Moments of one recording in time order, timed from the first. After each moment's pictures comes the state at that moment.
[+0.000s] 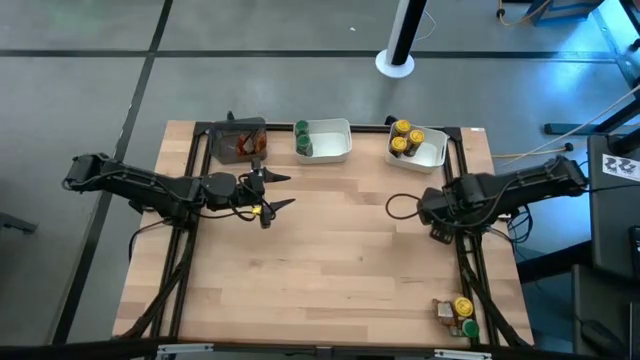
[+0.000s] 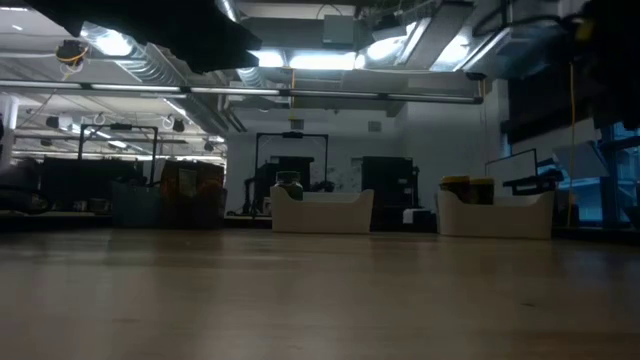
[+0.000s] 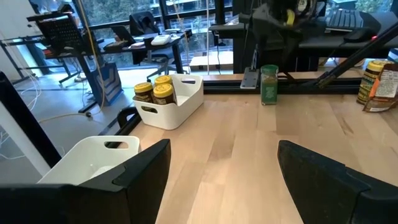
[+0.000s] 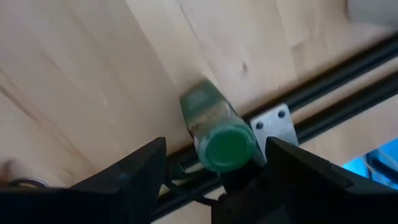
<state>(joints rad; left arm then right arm) -0.08 1.00 0.53 0.30 -0.38 0.07 0.23 1.11 1.00 -1.57 0.07 0.71</state>
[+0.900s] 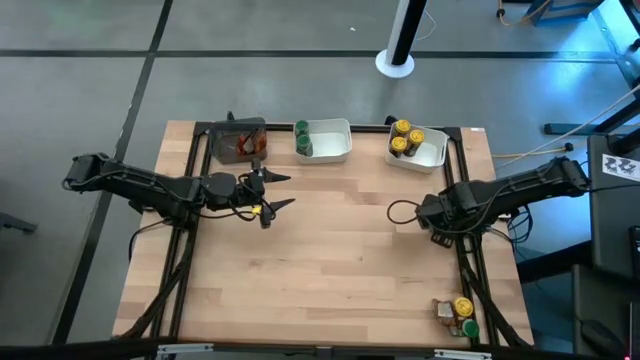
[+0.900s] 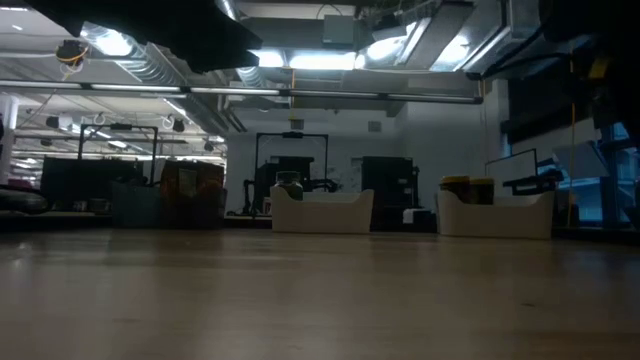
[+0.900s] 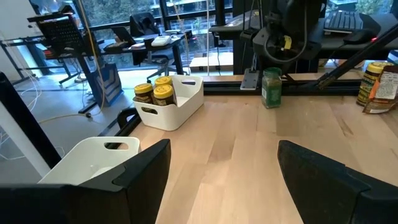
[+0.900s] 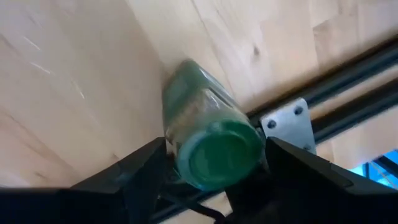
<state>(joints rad) -0.08 1.00 0.53 0.30 -0.38 0.07 0.23 1.08 0.82 -1.47 0.03 0.70</state>
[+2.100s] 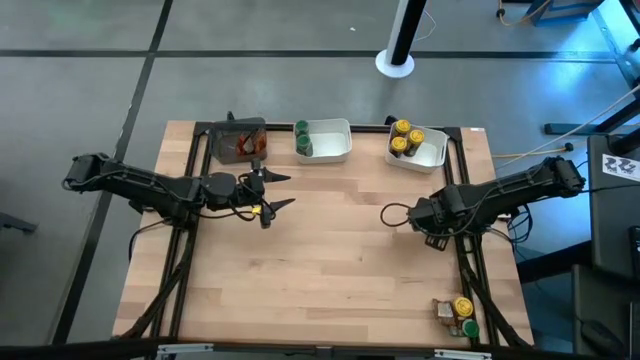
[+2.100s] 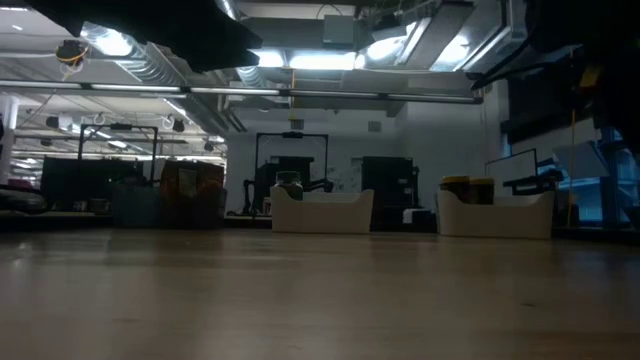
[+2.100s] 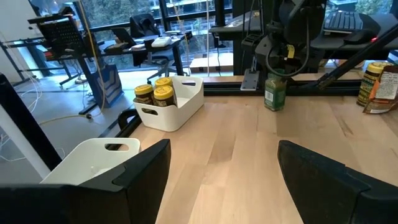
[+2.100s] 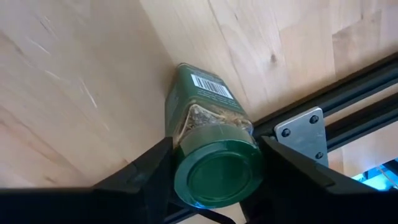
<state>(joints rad) -0.08 1.00 0.53 0.30 -0.38 0.08 0.23 1.18 0.82 -1.41 0.00 0.68</state>
